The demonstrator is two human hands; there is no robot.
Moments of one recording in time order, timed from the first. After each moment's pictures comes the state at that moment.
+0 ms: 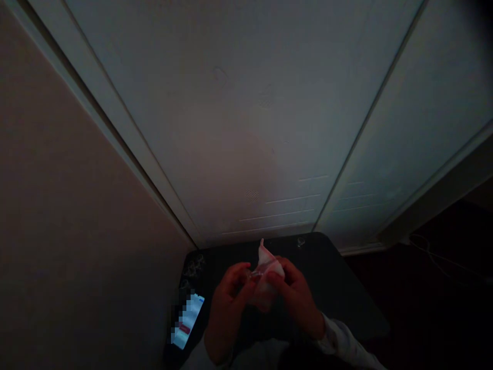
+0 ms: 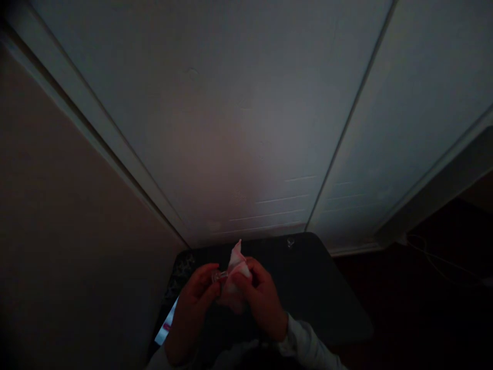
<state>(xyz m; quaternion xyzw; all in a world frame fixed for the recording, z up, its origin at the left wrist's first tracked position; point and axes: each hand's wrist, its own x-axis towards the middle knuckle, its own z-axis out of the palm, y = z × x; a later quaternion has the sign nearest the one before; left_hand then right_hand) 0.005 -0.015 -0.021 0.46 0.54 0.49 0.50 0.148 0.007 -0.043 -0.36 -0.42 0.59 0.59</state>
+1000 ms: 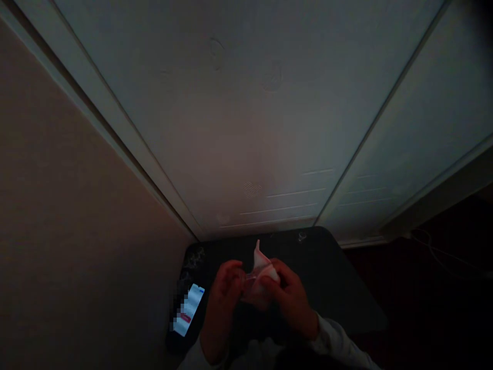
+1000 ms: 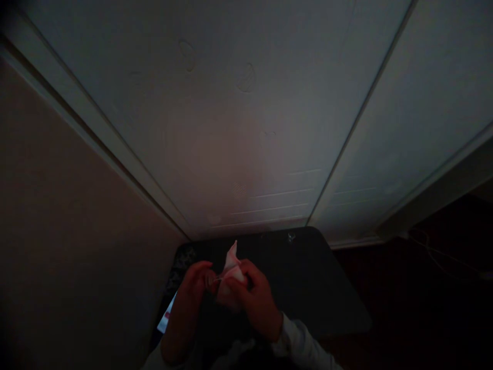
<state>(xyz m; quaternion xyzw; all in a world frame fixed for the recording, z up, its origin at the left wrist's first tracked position) 0.002 -0.015 -0.025 0.45 0.55 0.52 0.47 0.144 0.005 -0.052 -0.38 -0.47 0.57 0.56</state>
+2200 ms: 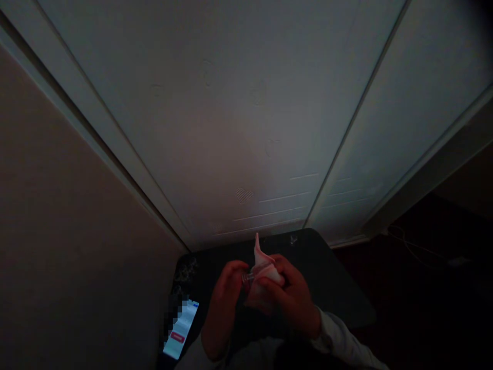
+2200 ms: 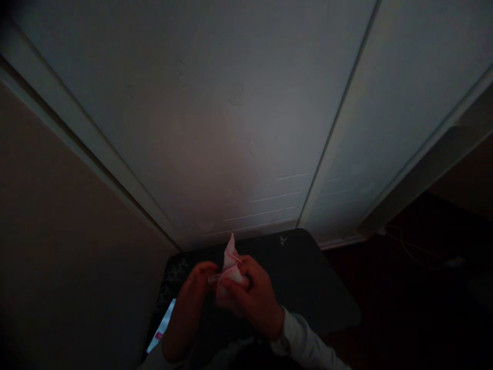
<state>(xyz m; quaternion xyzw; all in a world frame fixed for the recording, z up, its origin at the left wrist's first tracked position) 0.001 -0.003 -0.018 0.51 0.52 0.48 0.49 0.151 0.008 -0.033 -0.40 -0.57 0.40 0.59</state>
